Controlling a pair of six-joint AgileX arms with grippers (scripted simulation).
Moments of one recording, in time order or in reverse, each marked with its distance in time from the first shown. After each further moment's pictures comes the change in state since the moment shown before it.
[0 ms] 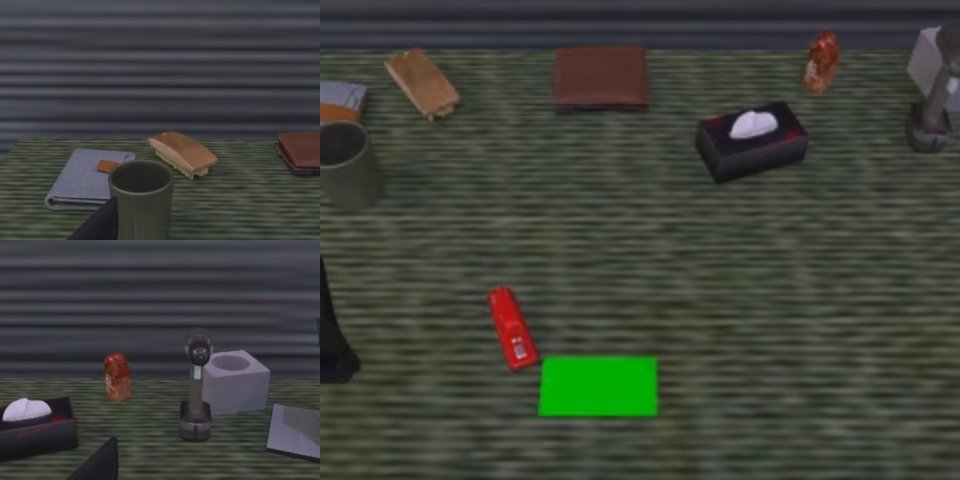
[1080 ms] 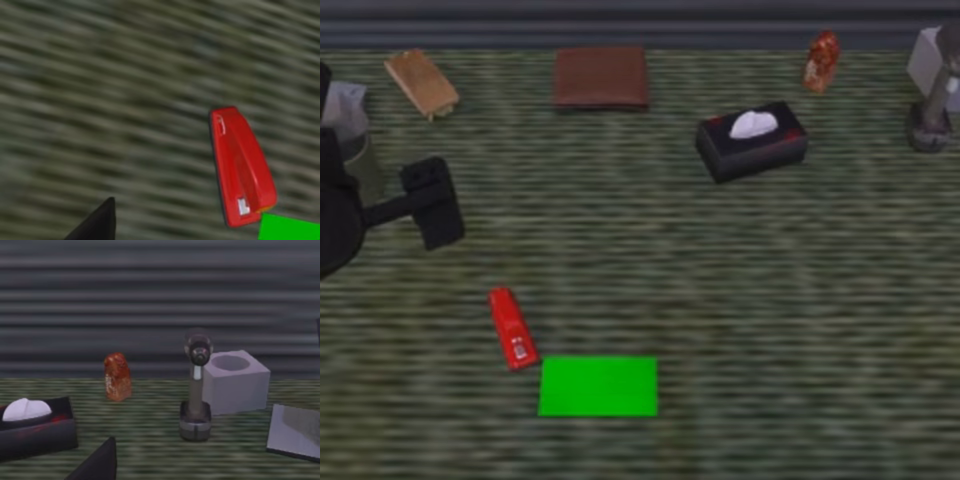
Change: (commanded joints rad) left arm -0.251 1.212 0.897 -0.711 -0.006 -0.502; right arm 0.000 0.000 0.000 0.000 0.000 0.000
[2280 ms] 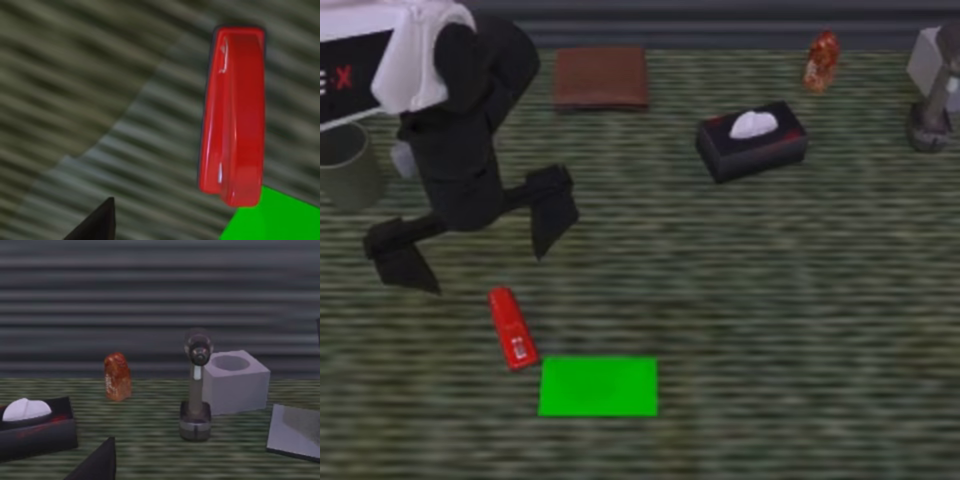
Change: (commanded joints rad) left arm -0.149 0.708 0.521 -0.365 0.002 -0.295; right arm 0.000 0.000 0.000 0.000 0.000 0.000
